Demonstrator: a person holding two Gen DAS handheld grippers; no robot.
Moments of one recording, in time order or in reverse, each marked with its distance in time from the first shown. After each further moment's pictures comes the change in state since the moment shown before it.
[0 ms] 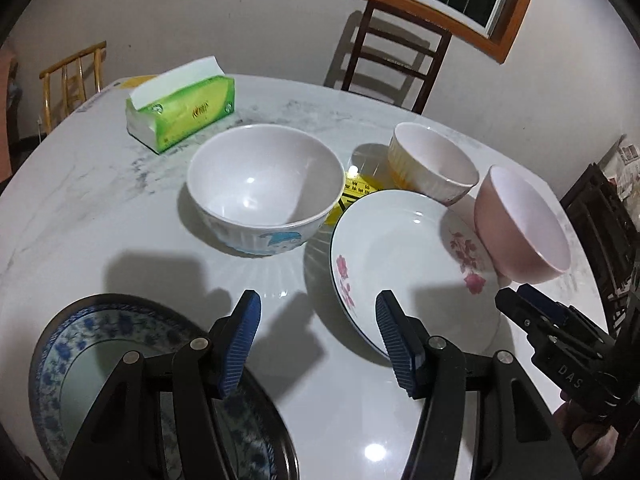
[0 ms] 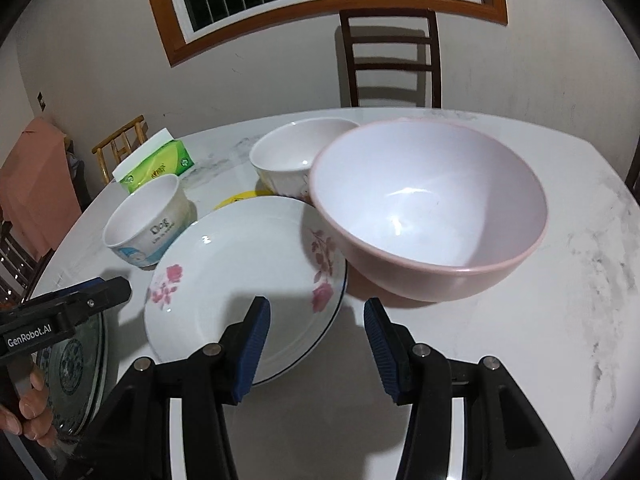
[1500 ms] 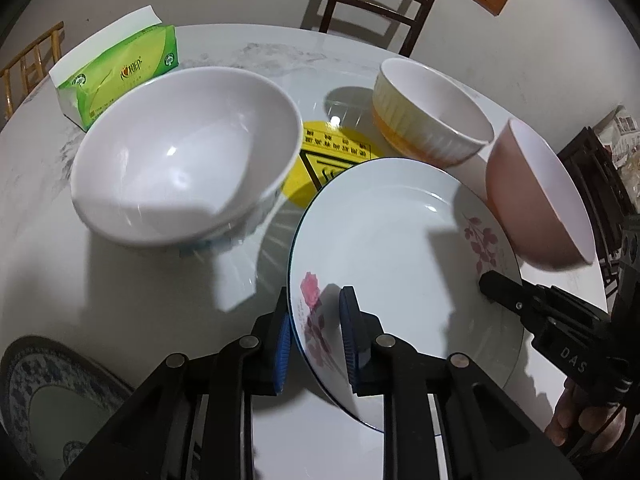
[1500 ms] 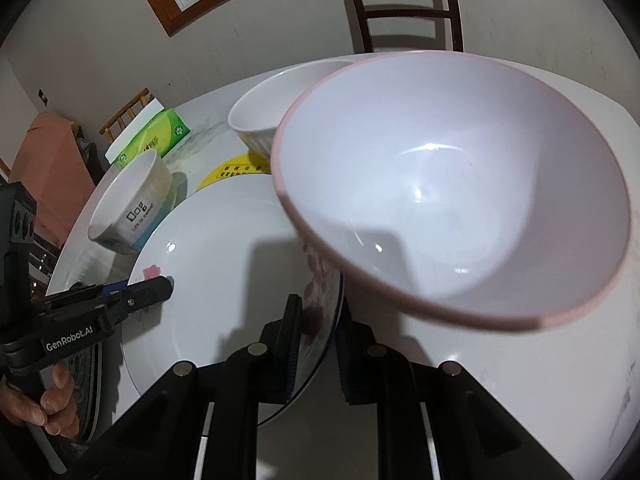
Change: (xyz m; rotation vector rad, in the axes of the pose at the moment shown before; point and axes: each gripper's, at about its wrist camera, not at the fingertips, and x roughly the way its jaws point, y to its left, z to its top) left arm 0.060 -0.018 0.011 0.046 0.194 -0.059; right arm 0.043 -0.018 0.012 0.026 0.187 0.104
